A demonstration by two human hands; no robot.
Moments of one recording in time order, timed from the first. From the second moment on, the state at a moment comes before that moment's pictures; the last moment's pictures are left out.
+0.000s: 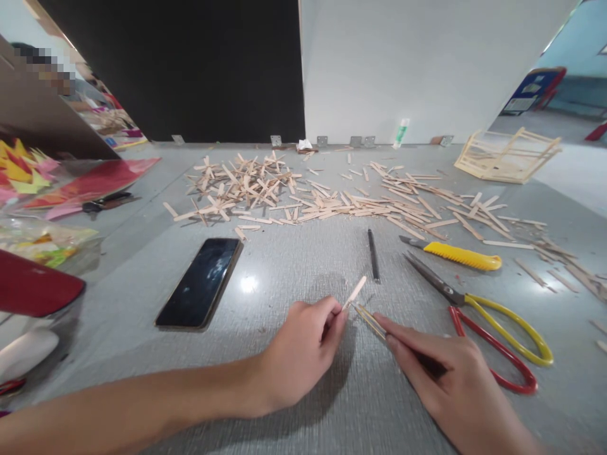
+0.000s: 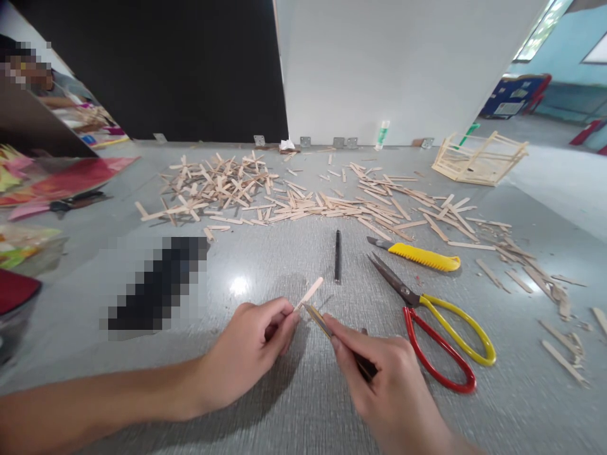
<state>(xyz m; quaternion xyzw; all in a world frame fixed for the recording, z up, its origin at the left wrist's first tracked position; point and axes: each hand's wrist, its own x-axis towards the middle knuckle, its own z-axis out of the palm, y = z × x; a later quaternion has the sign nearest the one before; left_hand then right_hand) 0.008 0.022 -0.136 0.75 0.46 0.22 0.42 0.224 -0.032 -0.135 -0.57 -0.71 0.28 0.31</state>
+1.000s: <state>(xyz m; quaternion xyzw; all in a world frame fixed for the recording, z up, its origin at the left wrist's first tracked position) 0.010 0.019 -0.140 0.76 0.45 0.25 0.40 0.222 -0.034 -0.135 -0.59 -0.68 0.28 0.33</state>
